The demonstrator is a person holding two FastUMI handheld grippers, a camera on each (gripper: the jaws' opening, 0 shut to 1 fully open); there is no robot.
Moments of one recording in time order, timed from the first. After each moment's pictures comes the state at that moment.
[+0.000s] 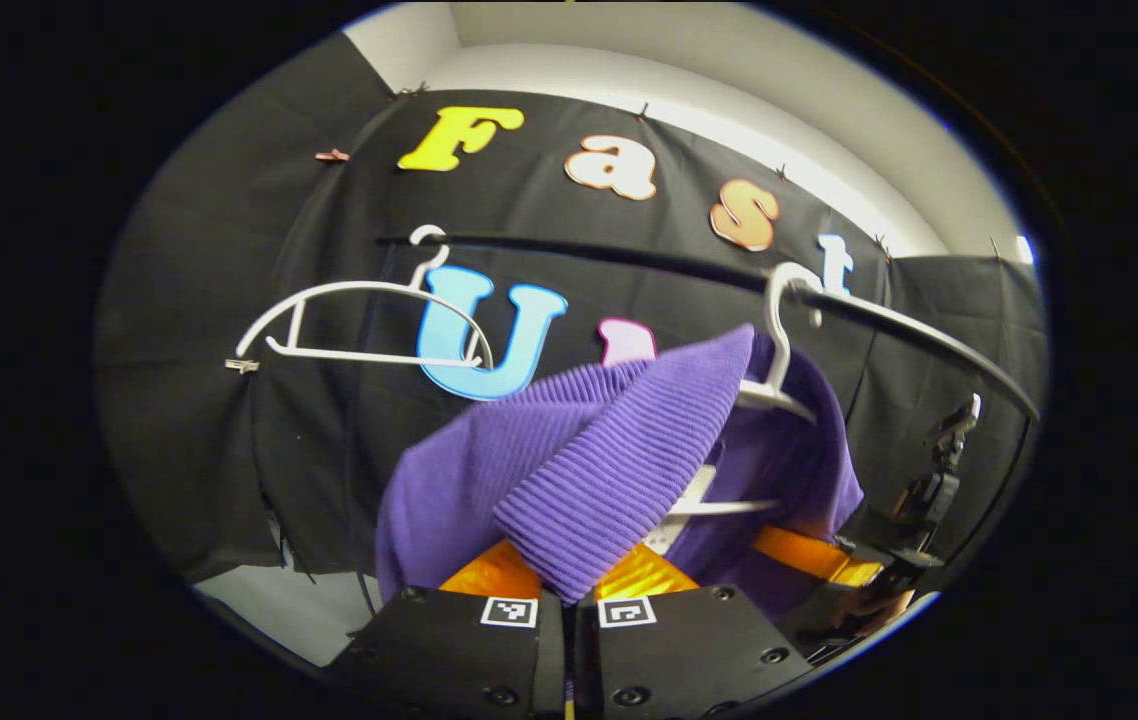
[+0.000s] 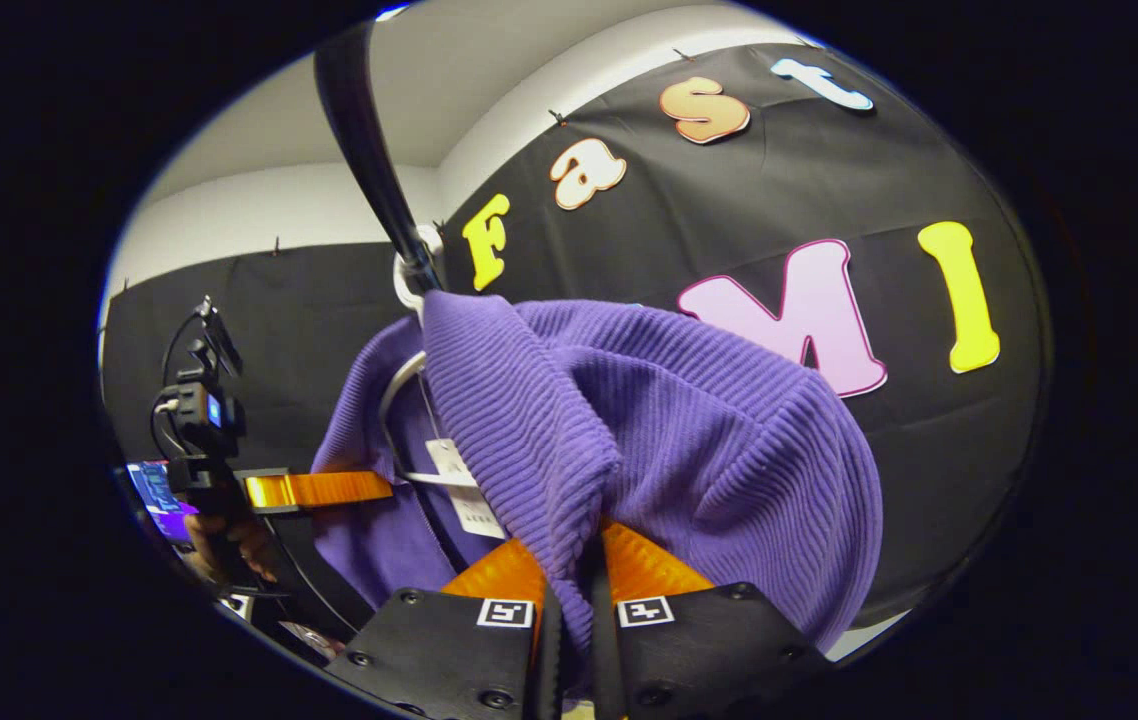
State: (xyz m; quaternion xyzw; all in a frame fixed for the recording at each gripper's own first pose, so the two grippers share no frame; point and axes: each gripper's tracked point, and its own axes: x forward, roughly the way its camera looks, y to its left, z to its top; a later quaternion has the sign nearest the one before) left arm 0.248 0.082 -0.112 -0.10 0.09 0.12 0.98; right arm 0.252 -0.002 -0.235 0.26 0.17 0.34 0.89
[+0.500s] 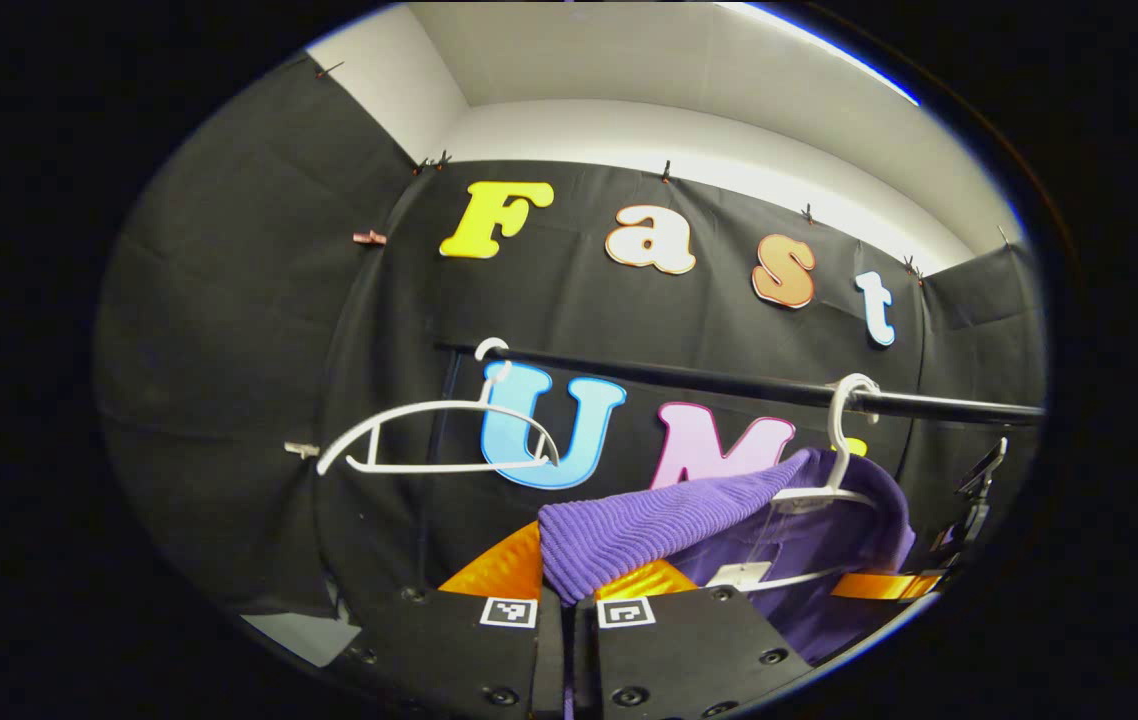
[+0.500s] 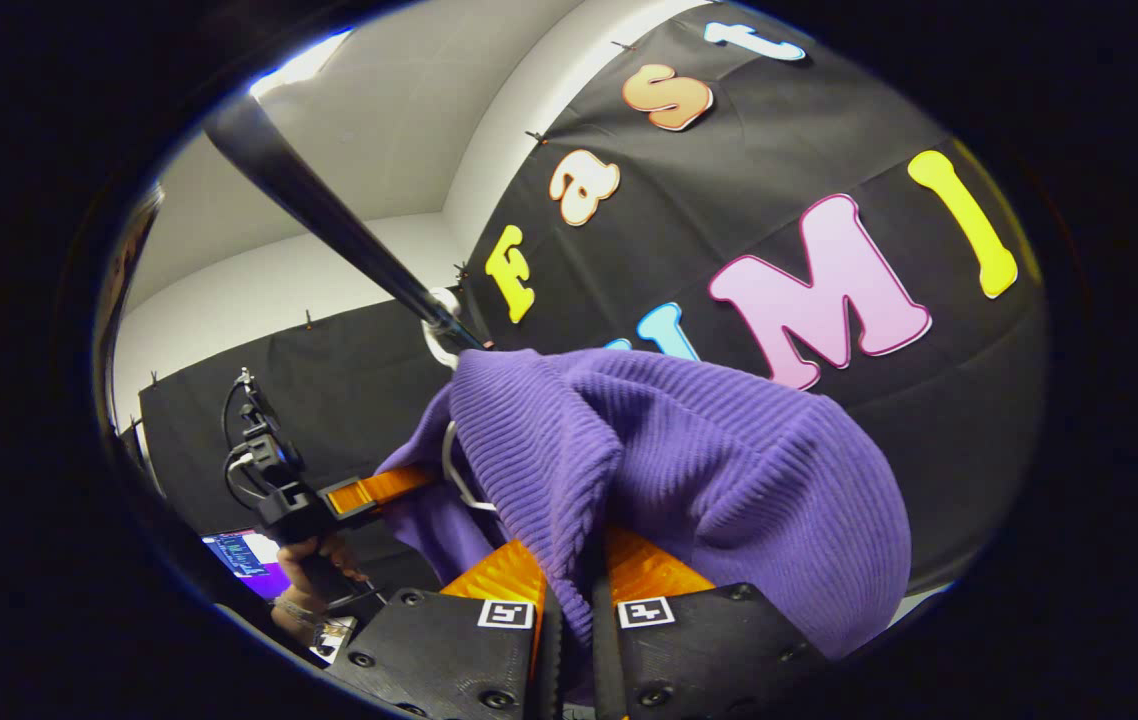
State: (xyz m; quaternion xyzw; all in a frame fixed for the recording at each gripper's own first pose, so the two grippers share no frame) left arm 0.257 0.142 -0.043 -0.01 0.01 0.20 0.98; right arm 0.241 0.014 -0.203 0.37 0.17 0.39 0.83
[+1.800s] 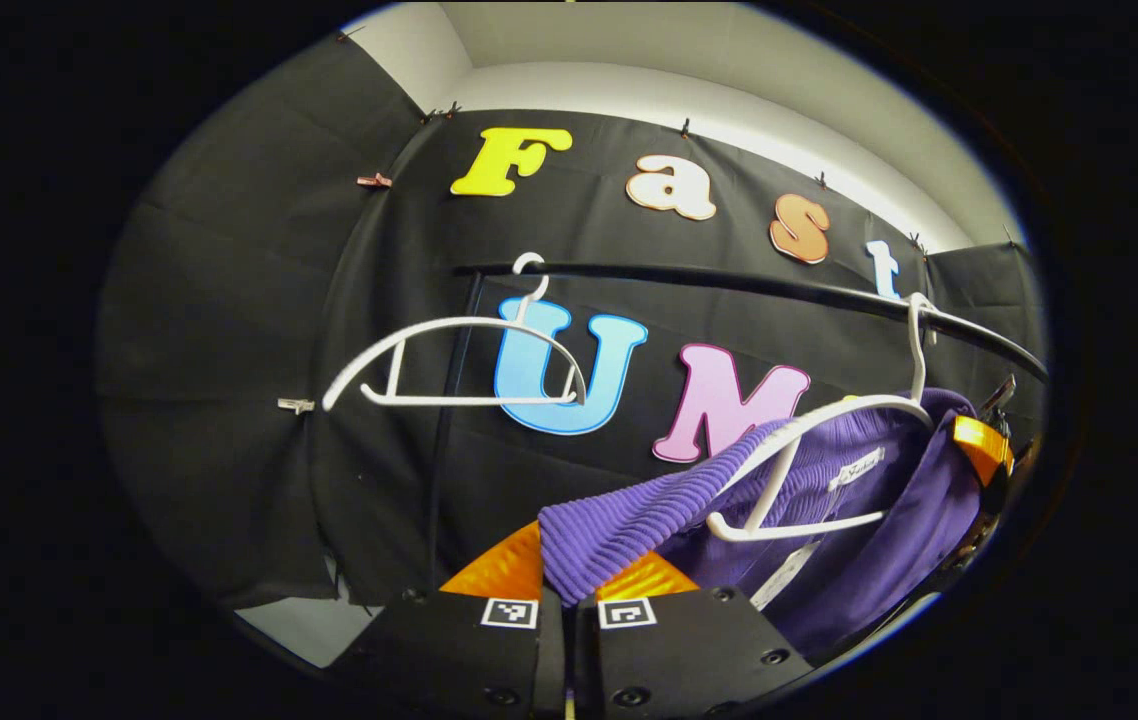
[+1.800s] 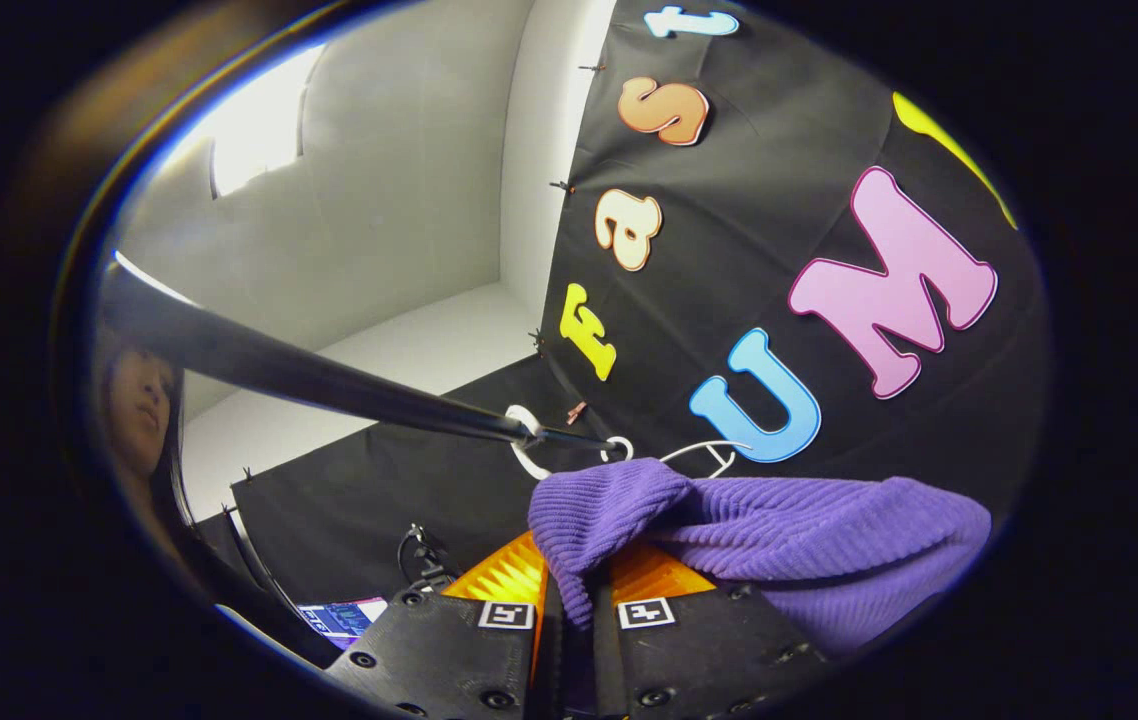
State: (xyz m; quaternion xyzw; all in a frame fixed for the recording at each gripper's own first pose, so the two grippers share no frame) left arm 0.265 0.182 -0.146 -0.07 0.10 0.15 0.98; right arm 0.268 0.003 -0.126 0.51 0.10 0.44 0.74
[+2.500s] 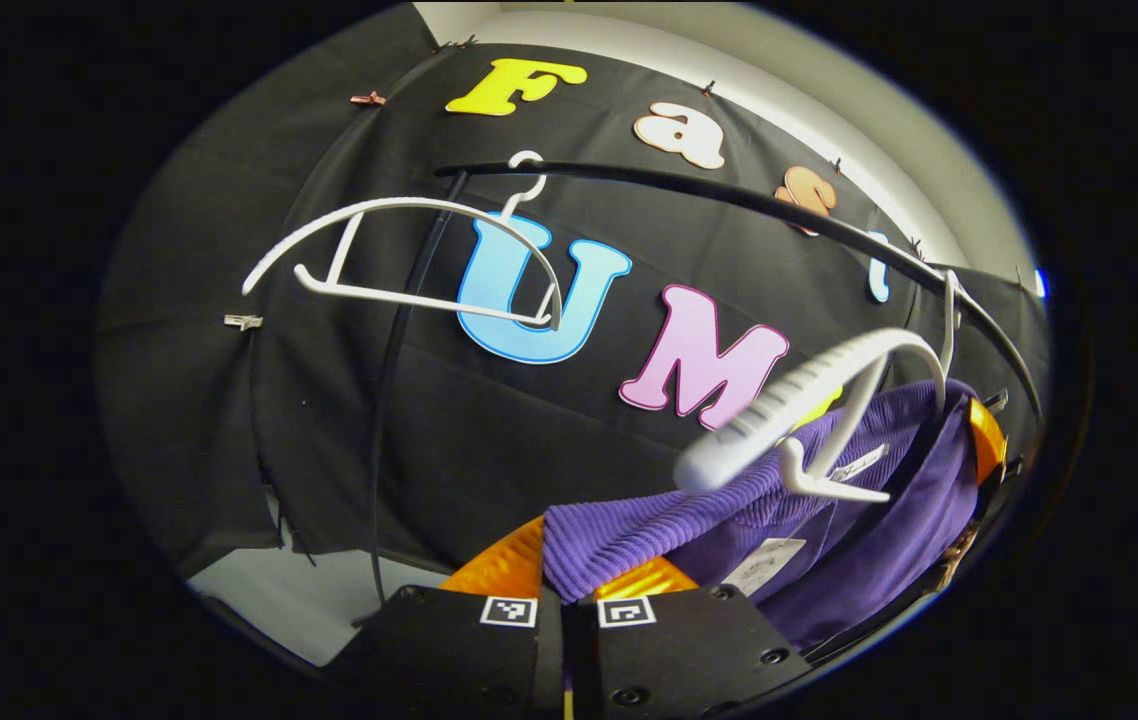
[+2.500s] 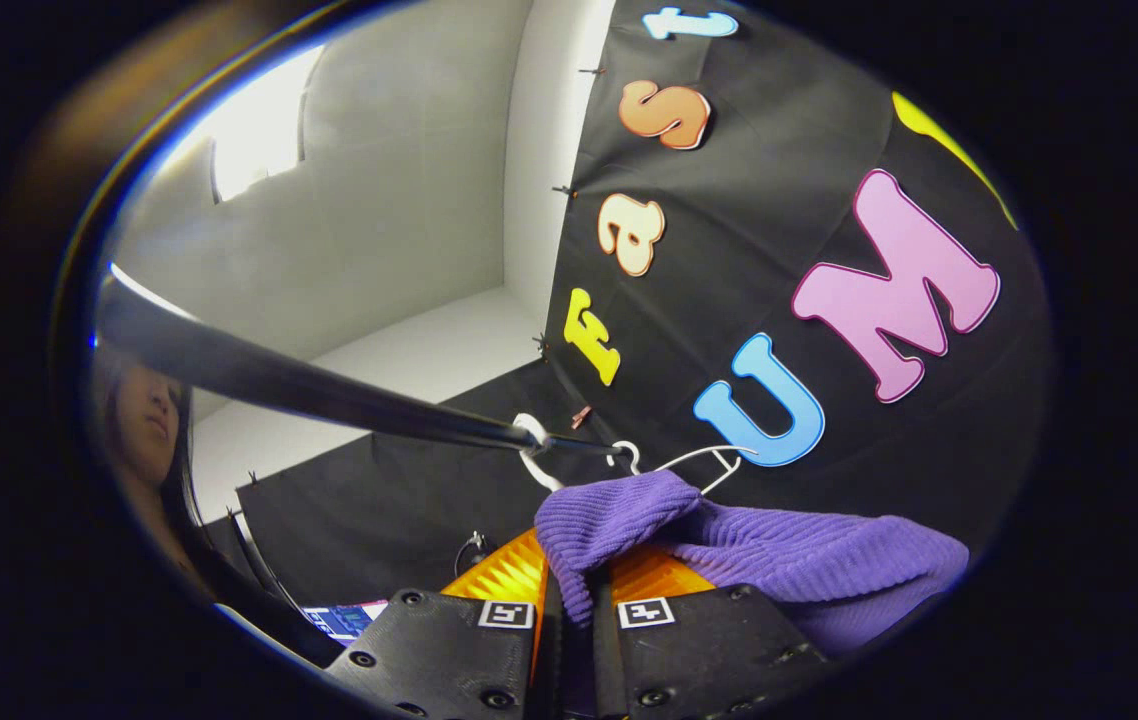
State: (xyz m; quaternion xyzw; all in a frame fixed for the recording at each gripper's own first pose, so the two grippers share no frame) left arm 0.285 0.158 -0.200 -0.12 0.17 0.10 0.97; right arm 0.274 -0.007 -0.130 0.52 0.09 0.43 0.74
